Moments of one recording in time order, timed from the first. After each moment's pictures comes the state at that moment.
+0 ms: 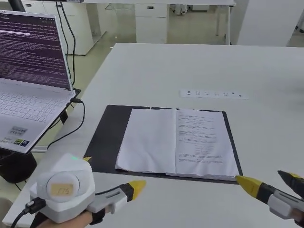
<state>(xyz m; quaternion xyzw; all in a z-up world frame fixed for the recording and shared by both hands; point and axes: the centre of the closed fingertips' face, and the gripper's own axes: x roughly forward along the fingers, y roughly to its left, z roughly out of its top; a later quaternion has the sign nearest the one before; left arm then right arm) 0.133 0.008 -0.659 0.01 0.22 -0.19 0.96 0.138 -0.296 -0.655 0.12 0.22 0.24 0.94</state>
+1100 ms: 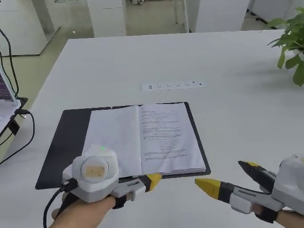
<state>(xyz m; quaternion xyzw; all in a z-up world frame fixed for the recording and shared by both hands) 0.198 -0.134 -0.696 0.04 0.26 -0.31 0.92 0.136 -0.288 -0.663 0.12 0.23 0.27 0.93</state>
